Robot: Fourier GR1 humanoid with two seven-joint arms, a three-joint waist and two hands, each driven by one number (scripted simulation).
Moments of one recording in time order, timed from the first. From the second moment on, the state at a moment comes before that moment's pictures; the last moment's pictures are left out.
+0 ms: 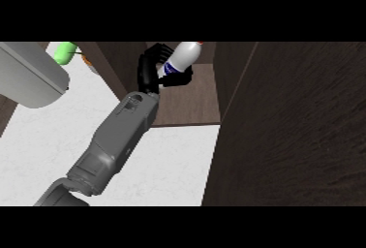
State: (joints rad) left arm -1.03 0.00 -0.13 -0.40 0.23 0.69 -0.37; right arm 0.13 -0.39 0.79 -2.46 0.13 -0.51 0.21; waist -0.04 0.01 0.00
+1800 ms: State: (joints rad) left arm -1.09 0.01 -0.06 -0.15 0.19 0.71 -0.57; right arm 0.14 -0.44 0.78 -2.47 0.08 -0.49 0.14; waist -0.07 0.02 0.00
